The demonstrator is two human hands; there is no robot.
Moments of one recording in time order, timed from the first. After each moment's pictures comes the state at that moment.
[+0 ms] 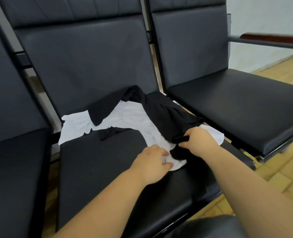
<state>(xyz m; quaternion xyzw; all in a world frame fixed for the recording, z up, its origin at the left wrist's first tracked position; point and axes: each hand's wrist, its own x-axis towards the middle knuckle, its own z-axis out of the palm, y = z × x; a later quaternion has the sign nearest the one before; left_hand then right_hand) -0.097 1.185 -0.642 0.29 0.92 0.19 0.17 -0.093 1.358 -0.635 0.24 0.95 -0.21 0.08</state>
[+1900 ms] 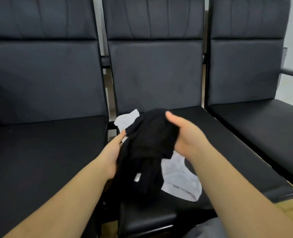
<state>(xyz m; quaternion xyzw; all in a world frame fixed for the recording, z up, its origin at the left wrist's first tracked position) -0.075 0.983 -0.591 -0.16 0.55 0.79 0.22 -0.067 1.168 -0.542 0.05 0.44 -0.89 0.12</state>
